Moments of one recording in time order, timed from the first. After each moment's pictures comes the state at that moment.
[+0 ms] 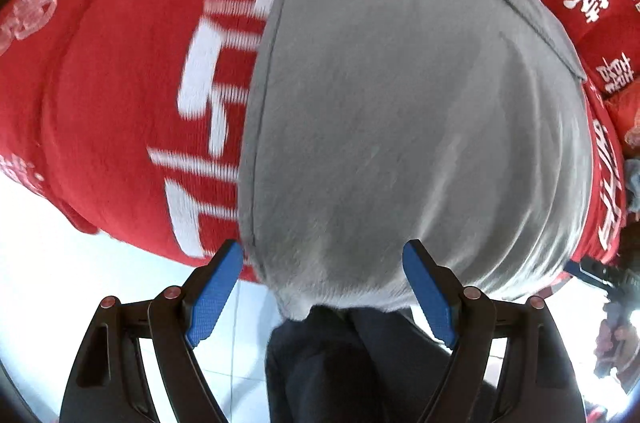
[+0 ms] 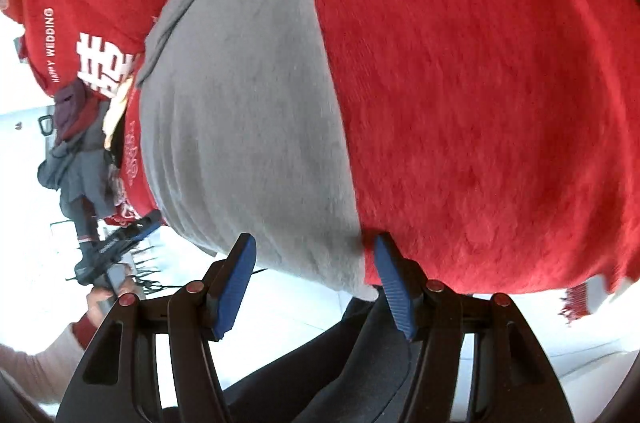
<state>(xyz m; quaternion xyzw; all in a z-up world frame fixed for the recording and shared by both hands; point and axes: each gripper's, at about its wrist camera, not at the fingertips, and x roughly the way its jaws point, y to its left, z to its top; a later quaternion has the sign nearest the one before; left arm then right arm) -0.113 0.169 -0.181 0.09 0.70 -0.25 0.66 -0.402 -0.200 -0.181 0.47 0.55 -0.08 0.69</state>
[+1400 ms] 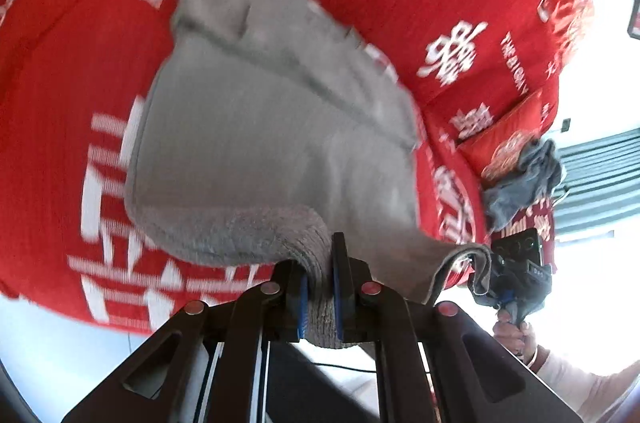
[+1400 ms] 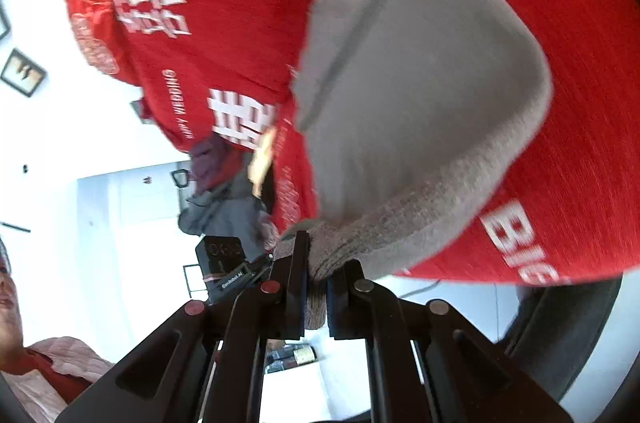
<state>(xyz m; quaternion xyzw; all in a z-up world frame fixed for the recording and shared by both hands) -0.056 0.131 -0.080 -0.11 0.63 -0.43 0.63 -0.371 -0.179 -0.114 0.62 0.33 0.04 0.71</state>
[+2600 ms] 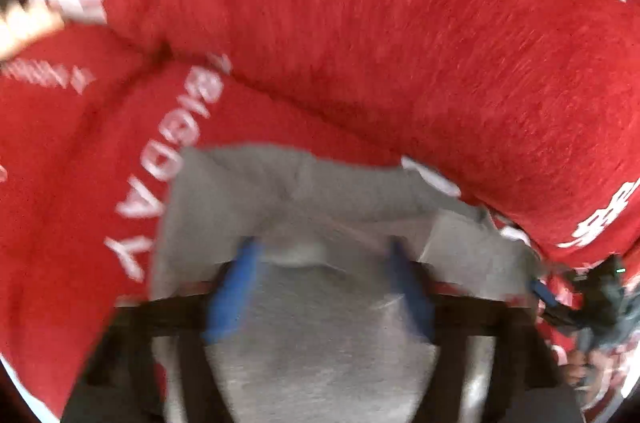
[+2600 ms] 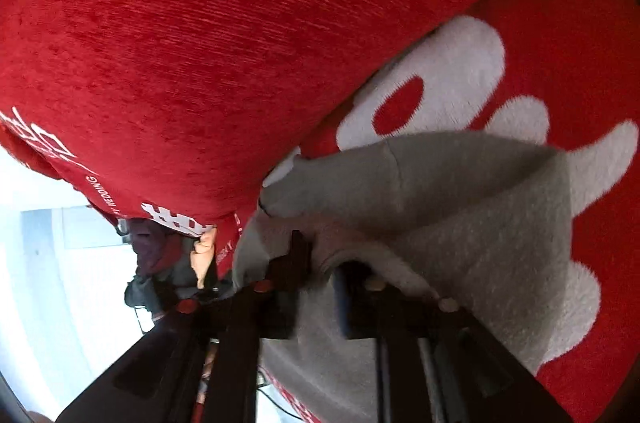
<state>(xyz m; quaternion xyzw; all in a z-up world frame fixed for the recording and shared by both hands) 0.145 -0.037 -0.119 -0.02 0.58 -0.23 0.78 -0.105 -0.433 -0.148 0.56 0.40 -0.05 0.73</state>
